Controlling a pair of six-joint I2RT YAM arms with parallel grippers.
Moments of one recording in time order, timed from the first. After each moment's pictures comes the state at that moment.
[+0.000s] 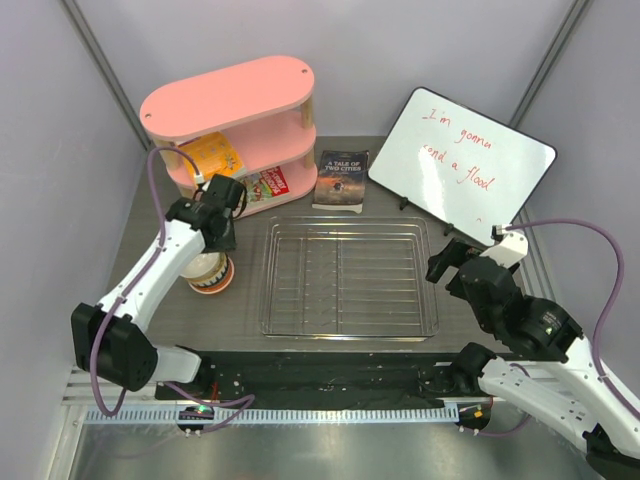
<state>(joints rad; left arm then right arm) -0.36 1.35 1.21 -1.01 -0.43 -0.42 0.76 0.56 0.89 -0.98 0.68 0.84</state>
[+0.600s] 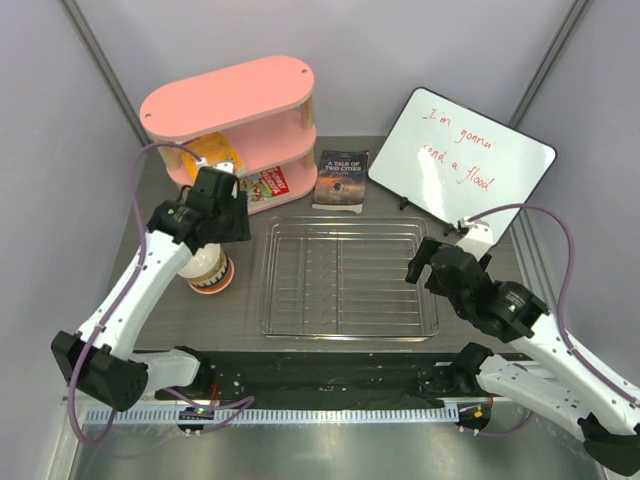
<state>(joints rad) -0.40 1.24 1.31 -0.97 -0.21 -0.40 0.76 0.69 0.83 -0.89 0.60 0.81</state>
